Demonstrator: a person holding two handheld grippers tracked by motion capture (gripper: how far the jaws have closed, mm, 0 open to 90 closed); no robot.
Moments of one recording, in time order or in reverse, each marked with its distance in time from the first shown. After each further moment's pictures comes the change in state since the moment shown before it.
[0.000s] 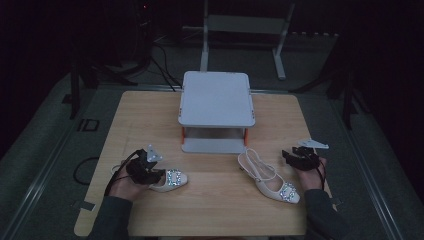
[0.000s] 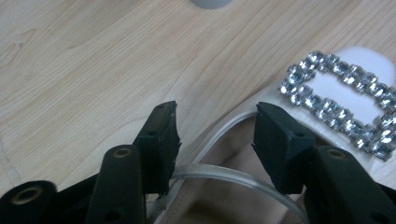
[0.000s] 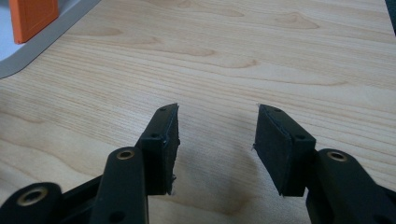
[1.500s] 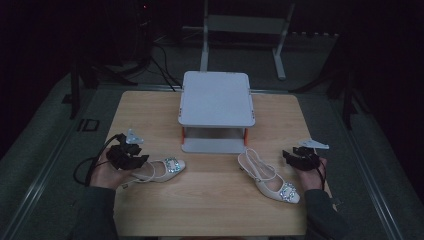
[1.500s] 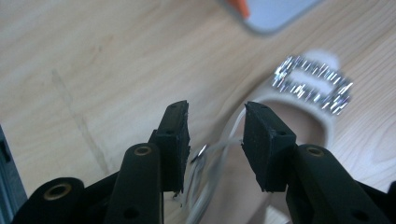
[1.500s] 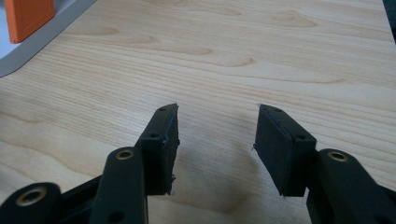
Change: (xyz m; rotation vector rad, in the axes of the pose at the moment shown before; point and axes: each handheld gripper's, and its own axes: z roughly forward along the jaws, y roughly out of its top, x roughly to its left) left arm 0.049 0.005 -0.039 0.013 0.019 -0.093; right arm -0.001 -0.001 0.000 0.001 -0.004 0.009
